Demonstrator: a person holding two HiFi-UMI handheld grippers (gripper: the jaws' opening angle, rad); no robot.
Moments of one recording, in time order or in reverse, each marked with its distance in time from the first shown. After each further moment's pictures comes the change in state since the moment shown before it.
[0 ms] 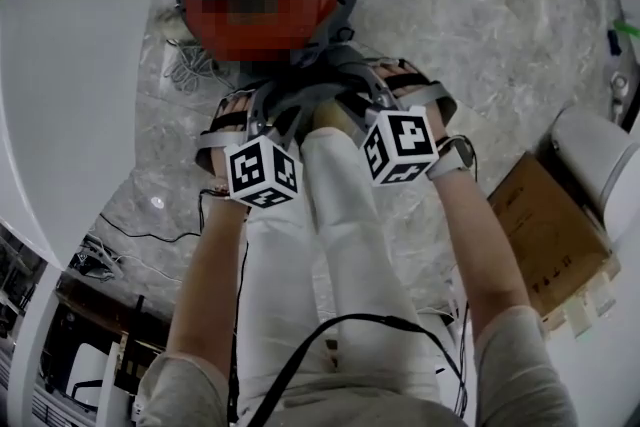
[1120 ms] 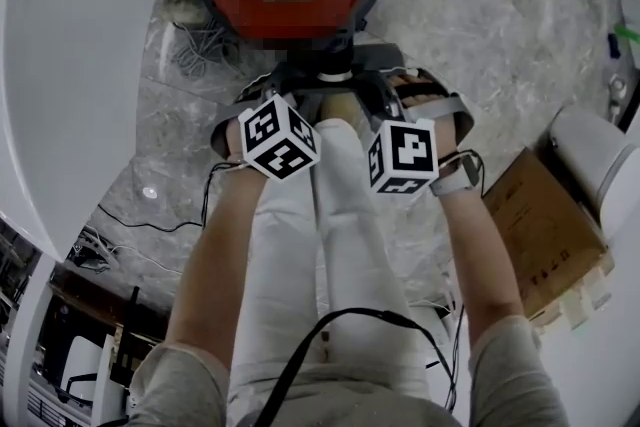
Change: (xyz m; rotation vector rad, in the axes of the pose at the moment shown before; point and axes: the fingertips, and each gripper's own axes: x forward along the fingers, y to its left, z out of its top) left arm 0.006 -0.006 -0.022 -0.239 0.062 -0.177; right arm -0.010 0.016 0.014 -0.029 0.211 -0.003
